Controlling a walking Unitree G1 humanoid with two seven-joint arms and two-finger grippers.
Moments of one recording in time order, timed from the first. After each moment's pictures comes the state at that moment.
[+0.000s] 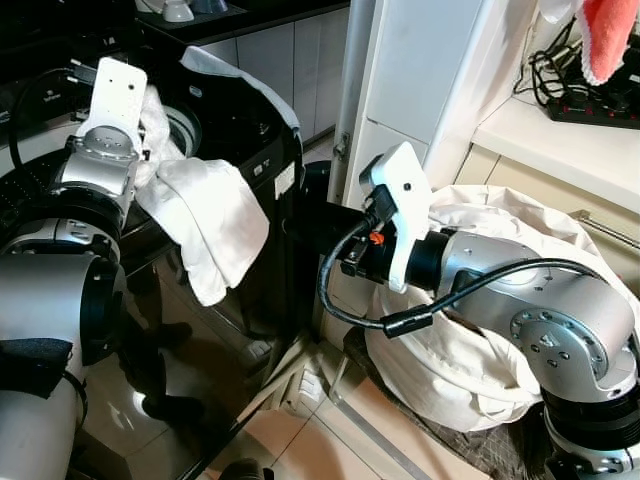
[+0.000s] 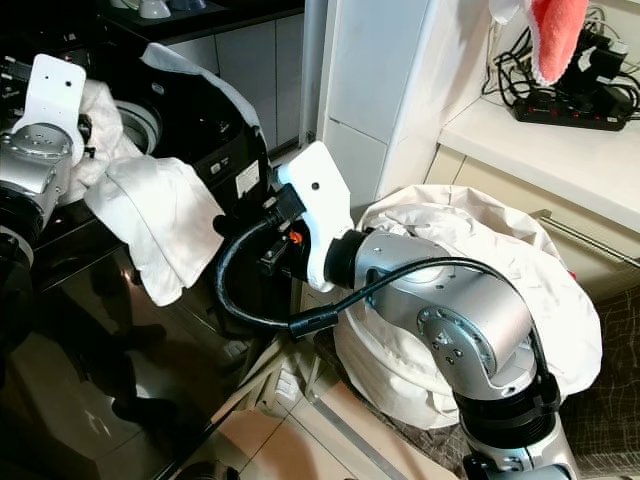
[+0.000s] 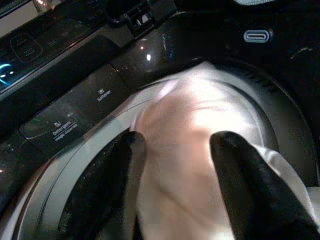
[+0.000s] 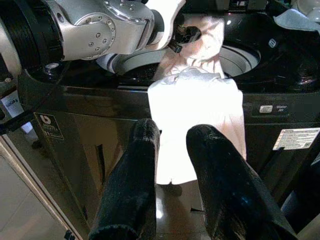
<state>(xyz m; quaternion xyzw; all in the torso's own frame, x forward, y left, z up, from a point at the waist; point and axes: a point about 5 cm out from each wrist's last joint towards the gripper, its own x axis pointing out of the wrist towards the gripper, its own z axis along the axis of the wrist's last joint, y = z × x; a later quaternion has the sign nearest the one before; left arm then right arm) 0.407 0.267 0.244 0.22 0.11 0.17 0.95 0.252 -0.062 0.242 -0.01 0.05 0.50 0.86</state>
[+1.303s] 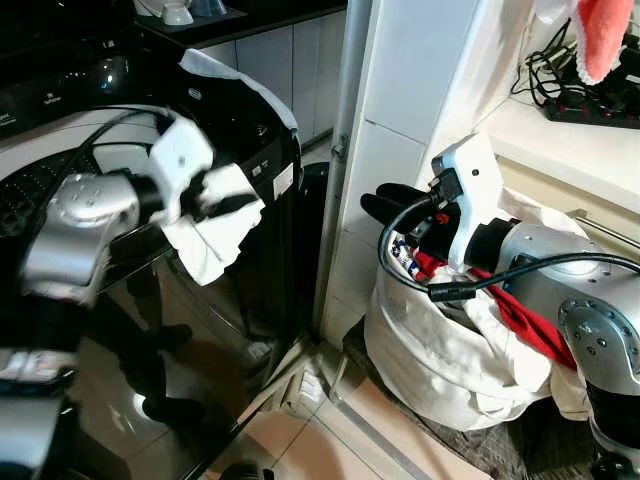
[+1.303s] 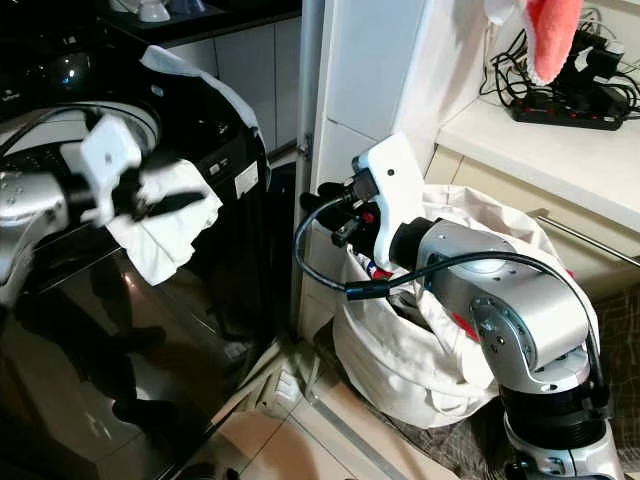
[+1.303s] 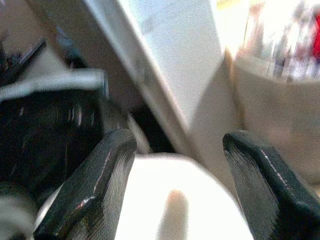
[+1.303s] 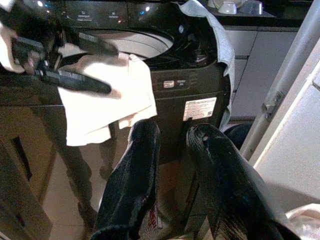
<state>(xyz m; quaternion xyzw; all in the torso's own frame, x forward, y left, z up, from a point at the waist) 0.342 0.220 0.216 0.30 0.06 -0.38 0.87 0.274 -0.121 0.235 -0.04 0.06 0.39 0.92</state>
